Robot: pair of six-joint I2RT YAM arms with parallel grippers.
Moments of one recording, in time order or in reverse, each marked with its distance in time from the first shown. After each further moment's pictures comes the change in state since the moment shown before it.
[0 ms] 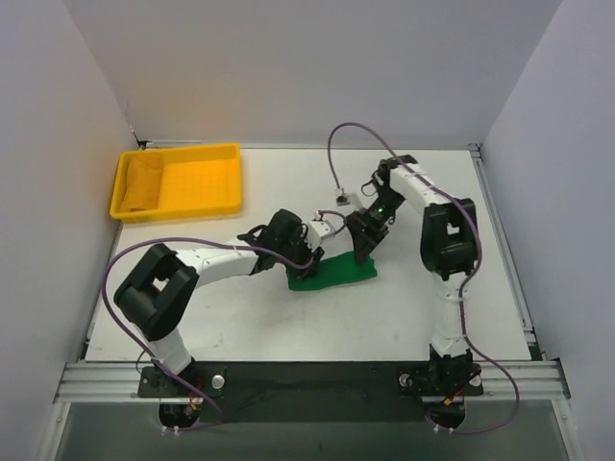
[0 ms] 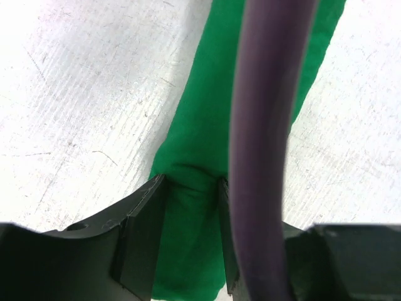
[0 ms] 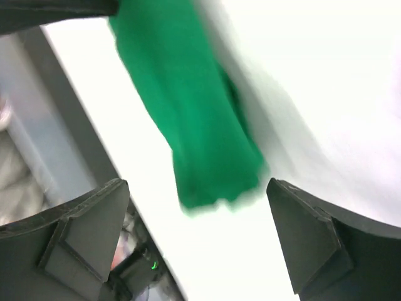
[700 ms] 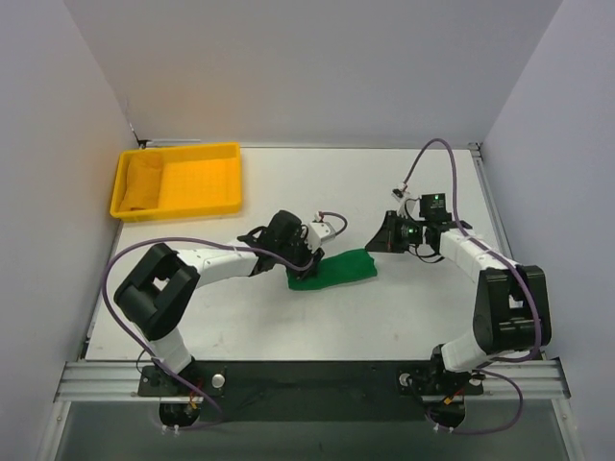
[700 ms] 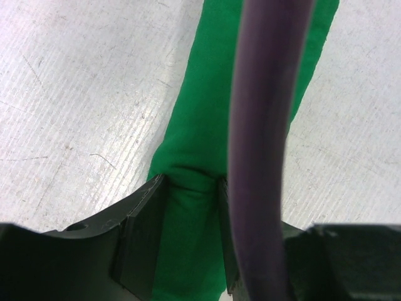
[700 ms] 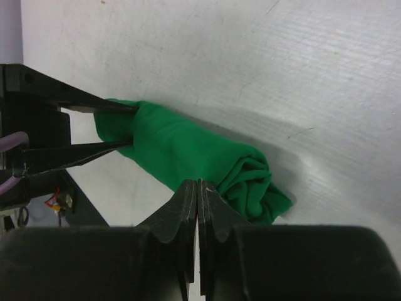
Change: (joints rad) left arm -0.006 0.000 -0.025 0.037 0.010 0.021; right arm -0.194 -0.756 -0.964 1.202 -0.041 1.011
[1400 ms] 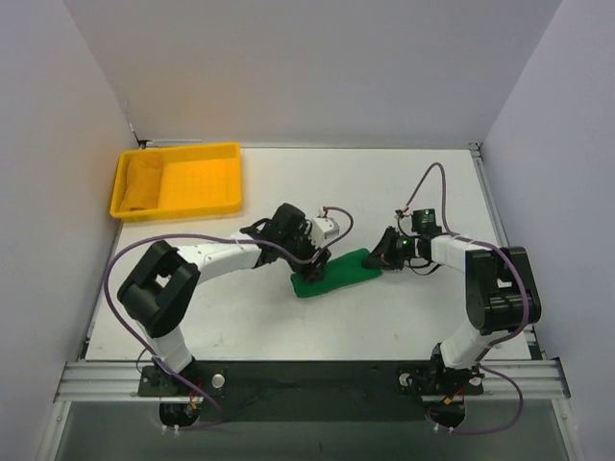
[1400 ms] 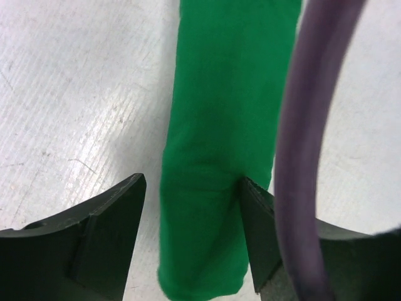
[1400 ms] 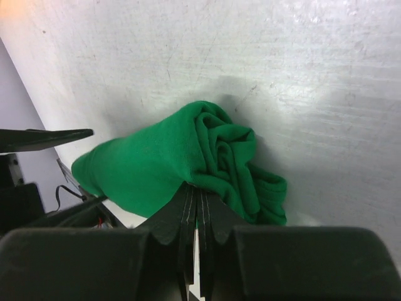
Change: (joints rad) left arm 0.005 0.019 0.067 -0.084 0.060 -0.026; right arm 0.008 0.130 -0.143 0.151 0.061 0.341
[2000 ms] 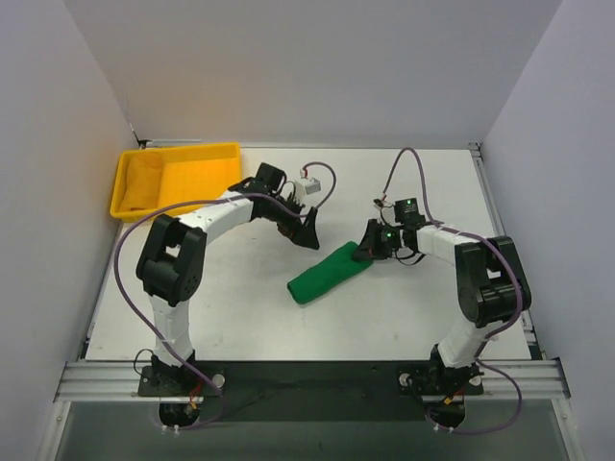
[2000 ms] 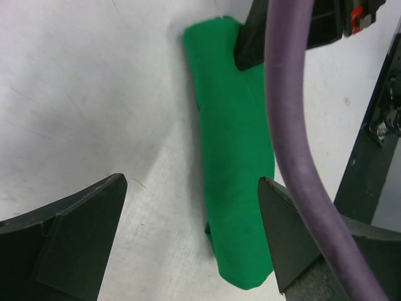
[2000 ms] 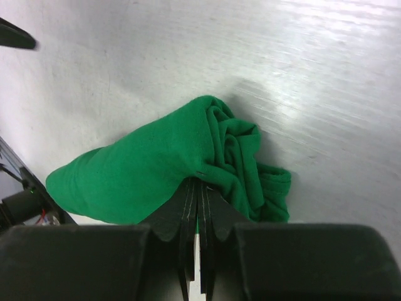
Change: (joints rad) left arm 0.253 0.231 0.441 -0.318 0.391 -0.025; right arm 0.110 0.069 0.130 -0.019 0.066 -0.179
